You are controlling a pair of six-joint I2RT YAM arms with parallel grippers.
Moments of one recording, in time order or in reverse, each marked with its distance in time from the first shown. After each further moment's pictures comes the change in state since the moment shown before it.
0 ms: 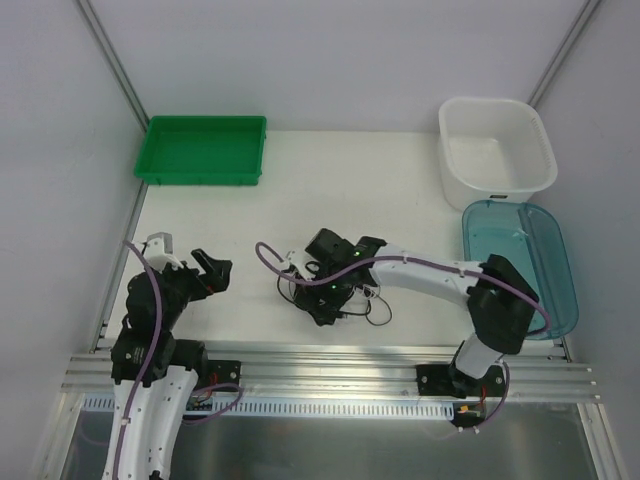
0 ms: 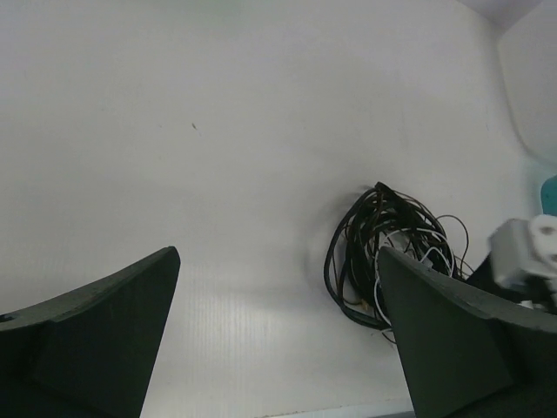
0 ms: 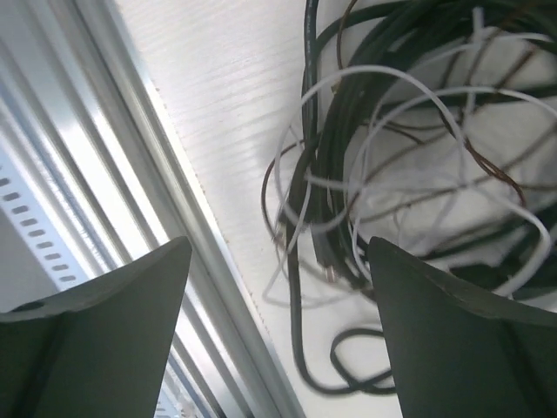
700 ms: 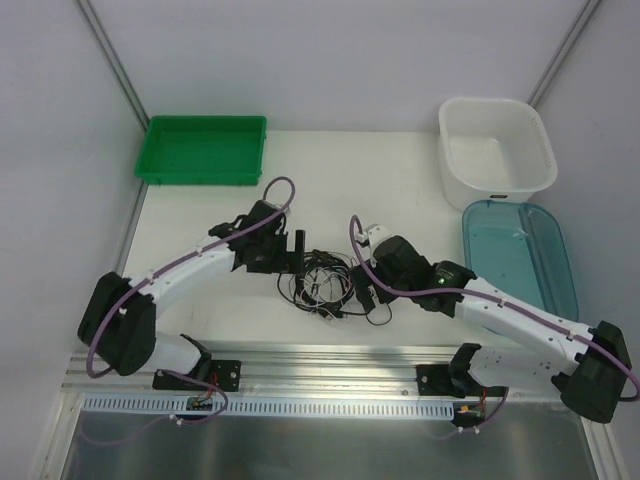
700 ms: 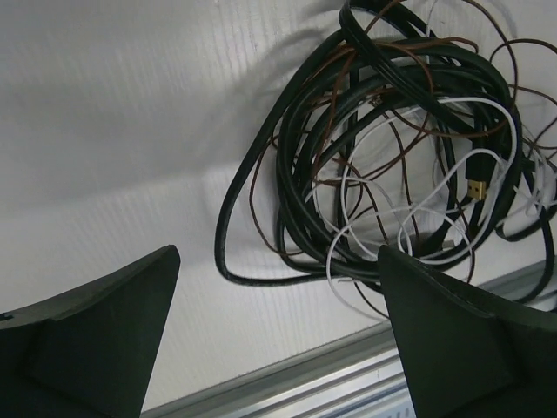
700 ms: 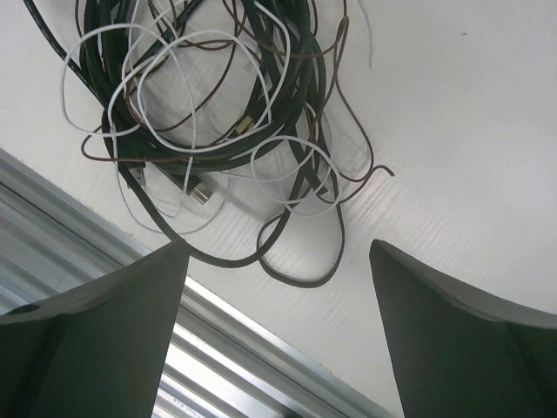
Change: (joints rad) left arm -0.517 1.157 0.341 0.099 0.004 -0.052; right arm -0.103 -0.631 -0.371 0.051 0.428 0.383
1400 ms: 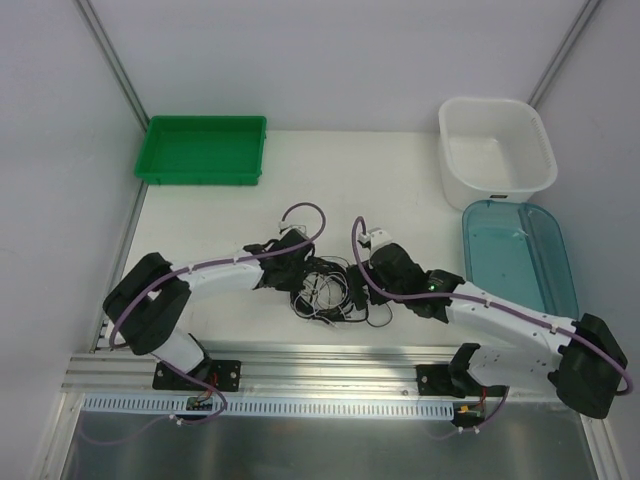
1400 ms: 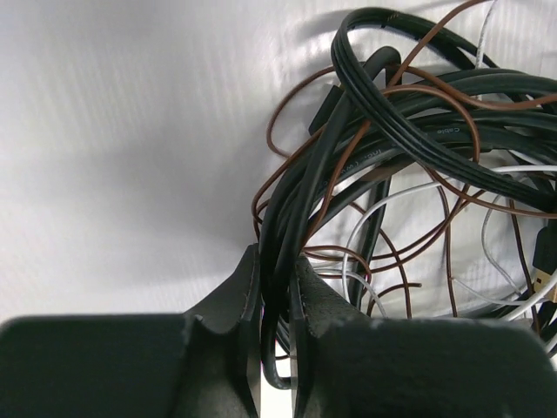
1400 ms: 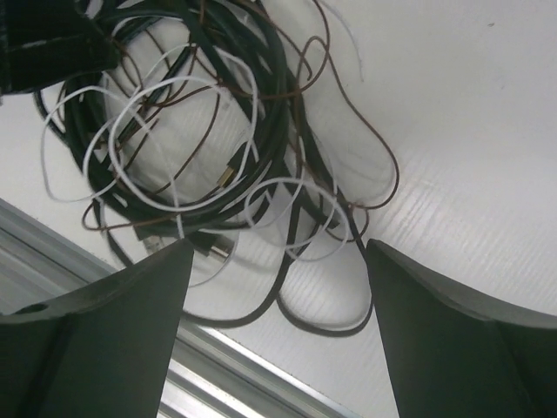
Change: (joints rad) left arm -0.213 0.230 -0.056 0.197 -0.243 -0.134; right arm -0.002 -0.014 -0.151 0.222 0.027 0.150
